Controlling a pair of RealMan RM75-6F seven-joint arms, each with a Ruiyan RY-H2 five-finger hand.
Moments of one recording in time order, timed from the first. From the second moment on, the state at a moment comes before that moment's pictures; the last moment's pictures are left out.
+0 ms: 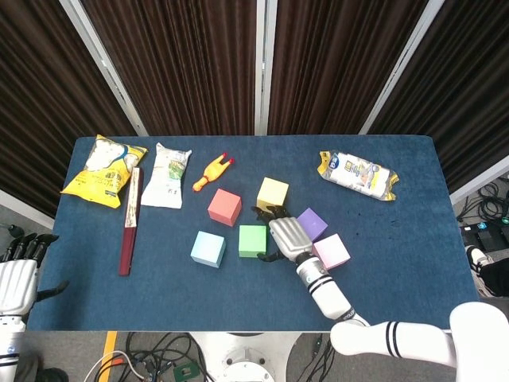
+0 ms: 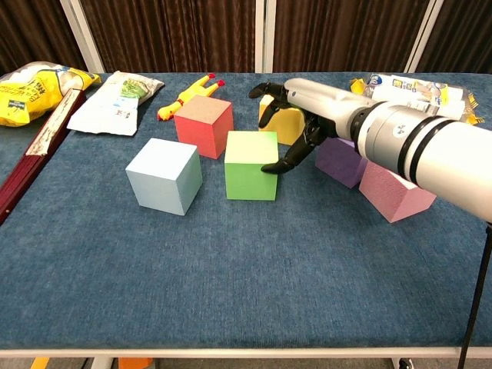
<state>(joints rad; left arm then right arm) -0.06 -1.20 -0.06 -1.56 1.45 1.50 0.07 0.81 -1.67 0.25 -1.60 -0.93 0.99 -0.36</state>
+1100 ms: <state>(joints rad) -0.30 -1.16 -0.09 -1.58 1.58 1.27 -0.05 0.69 -1.12 0.17 -1.70 -1.29 0.93 -0.07</state>
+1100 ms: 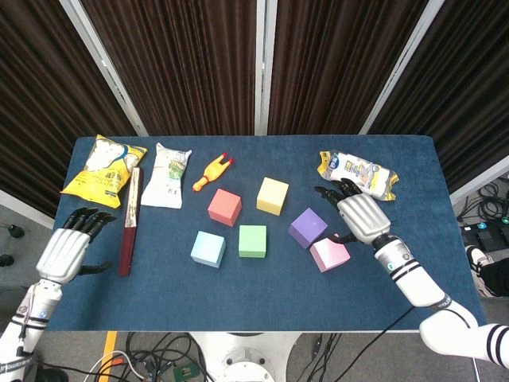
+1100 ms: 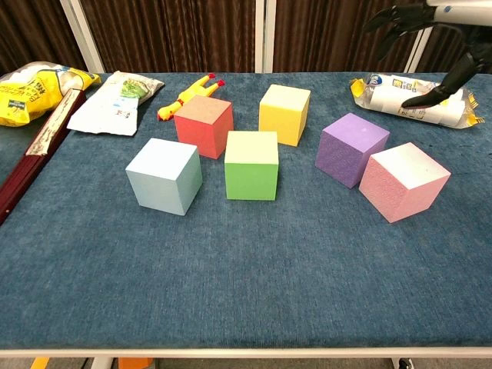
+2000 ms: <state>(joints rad) -0.68 -1.48 -0.03 -1.26 1.65 0.90 -0.50 0.61 -1.09 0.12 -1.65 -1.34 0.96 0.04</state>
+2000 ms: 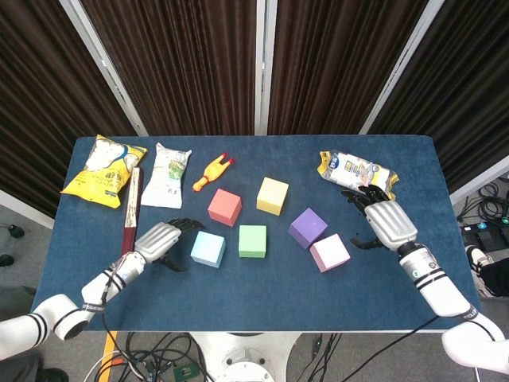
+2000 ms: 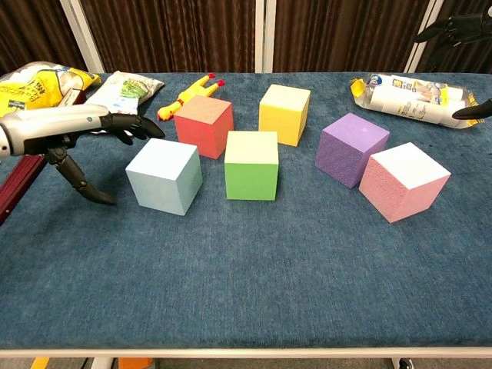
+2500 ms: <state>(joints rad) -0.70 -1.61 -0.06 -1.16 1.57 0.96 -0.56 0.59 -1.09 0.12 -1.62 -1.35 0.97 0.07</state>
